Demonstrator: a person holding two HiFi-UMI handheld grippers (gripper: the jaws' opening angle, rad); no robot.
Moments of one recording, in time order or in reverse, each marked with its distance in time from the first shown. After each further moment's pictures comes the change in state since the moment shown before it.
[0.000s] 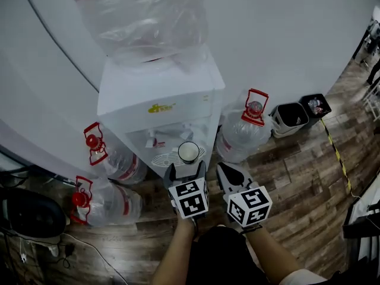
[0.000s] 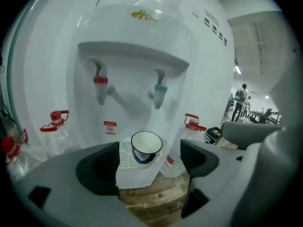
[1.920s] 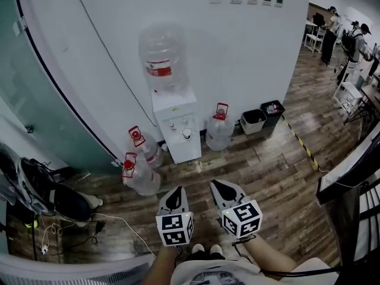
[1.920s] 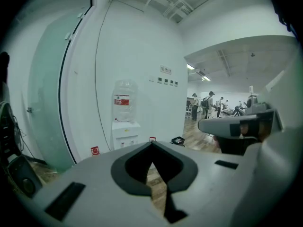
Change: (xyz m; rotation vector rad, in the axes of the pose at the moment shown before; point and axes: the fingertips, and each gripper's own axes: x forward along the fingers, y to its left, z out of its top) left arm -0.731 -0.130 0.094 0.214 -0.159 -0.162; right arm -0.570 0.355 0.236 -0.040 -0.086 0.021
